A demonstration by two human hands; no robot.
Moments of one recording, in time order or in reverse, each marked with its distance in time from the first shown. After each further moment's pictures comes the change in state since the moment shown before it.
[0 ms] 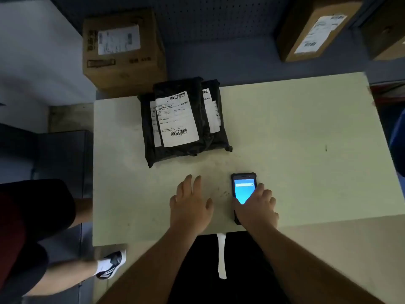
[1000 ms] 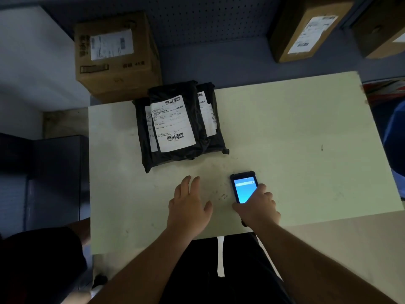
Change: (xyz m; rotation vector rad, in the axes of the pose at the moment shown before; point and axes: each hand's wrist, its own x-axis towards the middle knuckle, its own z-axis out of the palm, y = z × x) left_hand 0.006 -0.002 -0.007 -0.090 -0.005 0.055; right_hand 0.016 0.000 -0.011 0.023 -0.063 0.097
